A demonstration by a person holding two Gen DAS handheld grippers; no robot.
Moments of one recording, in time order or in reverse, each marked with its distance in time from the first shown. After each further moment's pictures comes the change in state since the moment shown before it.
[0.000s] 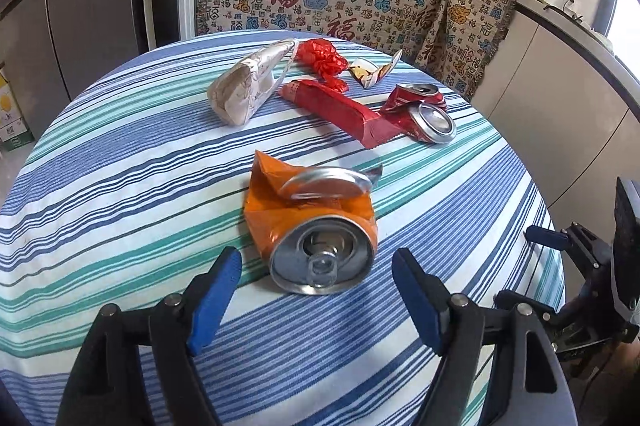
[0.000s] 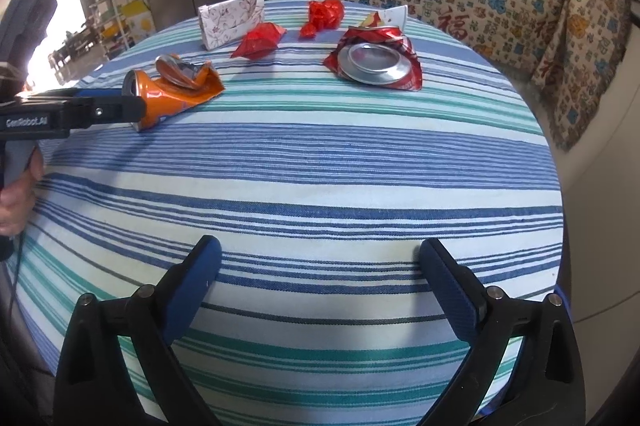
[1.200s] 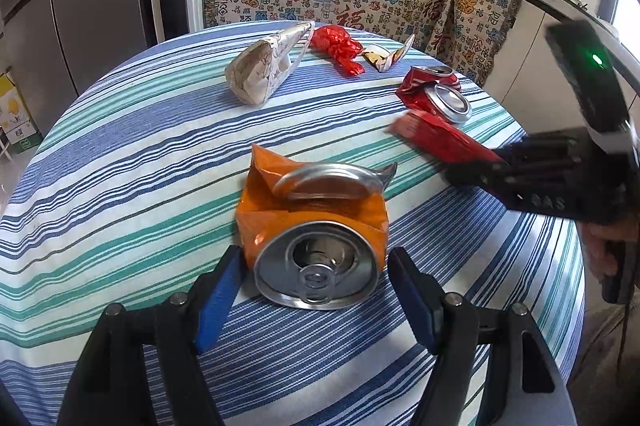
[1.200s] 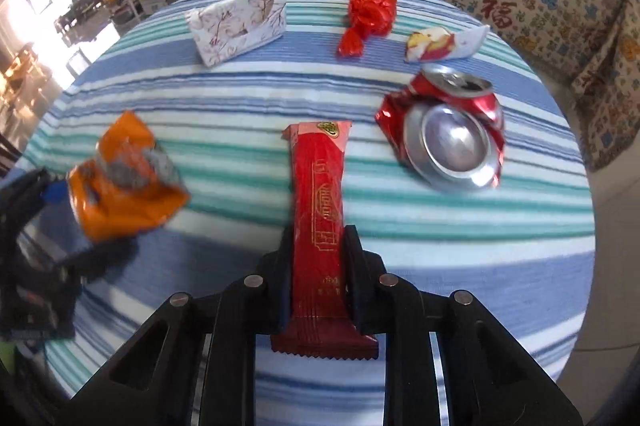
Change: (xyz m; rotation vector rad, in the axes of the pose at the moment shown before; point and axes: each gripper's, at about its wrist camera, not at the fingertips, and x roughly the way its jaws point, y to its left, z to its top) left arm 0.001 0.007 -0.020 0.005 0.000 0.060; right arm 0.057 0.026 0.092 -0.065 0.192 0.051
